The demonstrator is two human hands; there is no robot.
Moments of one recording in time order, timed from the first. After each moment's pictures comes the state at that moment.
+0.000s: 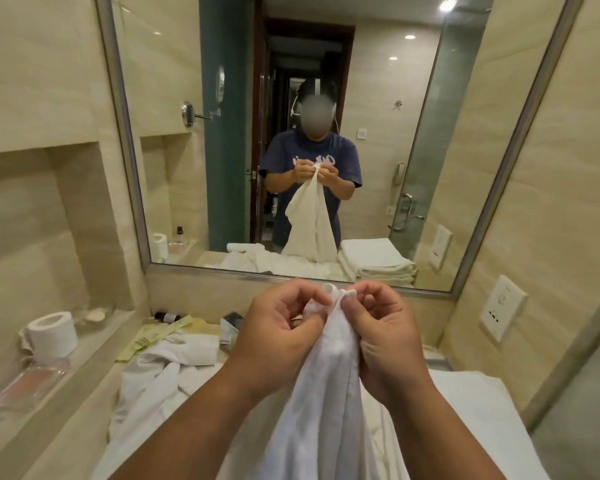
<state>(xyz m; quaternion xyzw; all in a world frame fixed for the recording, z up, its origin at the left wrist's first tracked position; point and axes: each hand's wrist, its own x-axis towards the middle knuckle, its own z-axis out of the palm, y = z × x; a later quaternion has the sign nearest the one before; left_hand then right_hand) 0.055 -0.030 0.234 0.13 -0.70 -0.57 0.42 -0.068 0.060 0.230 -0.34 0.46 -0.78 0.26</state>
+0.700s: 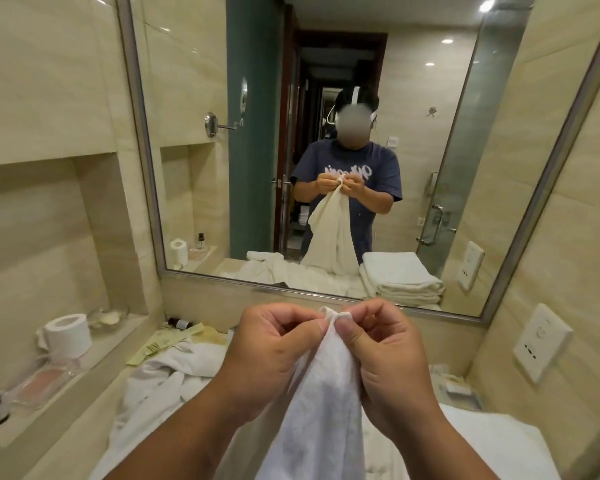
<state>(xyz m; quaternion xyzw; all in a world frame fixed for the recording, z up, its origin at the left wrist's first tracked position) 0.020 -0.027 0.242 0.19 -0.62 -0.64 0.41 -0.106 0.054 0.234 -0.36 0.47 -0.76 0.29</state>
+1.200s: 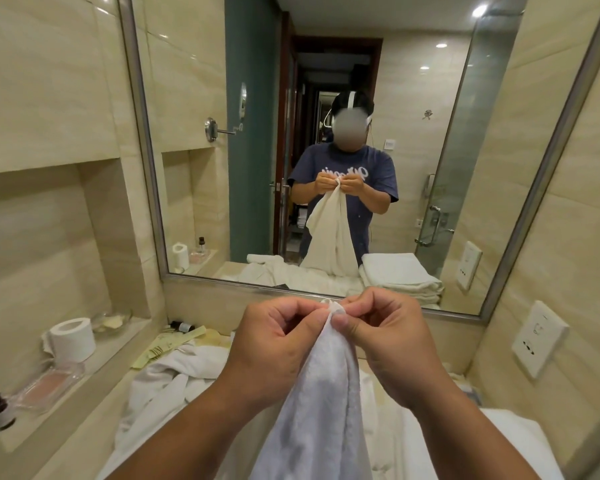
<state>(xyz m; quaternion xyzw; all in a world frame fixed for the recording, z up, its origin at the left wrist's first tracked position) 0.029 -0.026 0.246 0.19 -0.69 -0.55 0.43 -0.113 0.055 0.259 -0.45 0.54 -0.67 0.22</state>
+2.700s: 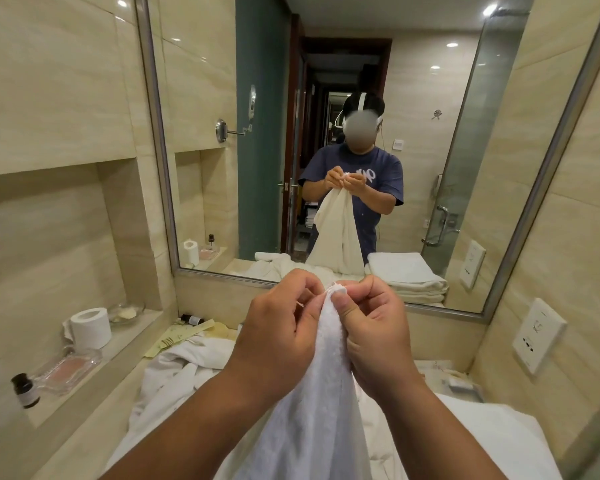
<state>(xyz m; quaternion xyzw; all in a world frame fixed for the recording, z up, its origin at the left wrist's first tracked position) 0.033 -0.007 0.251 0.21 -0.81 -0.24 0.49 -0.091 0.053 0.249 -0.39 0.49 -0.75 0.23</state>
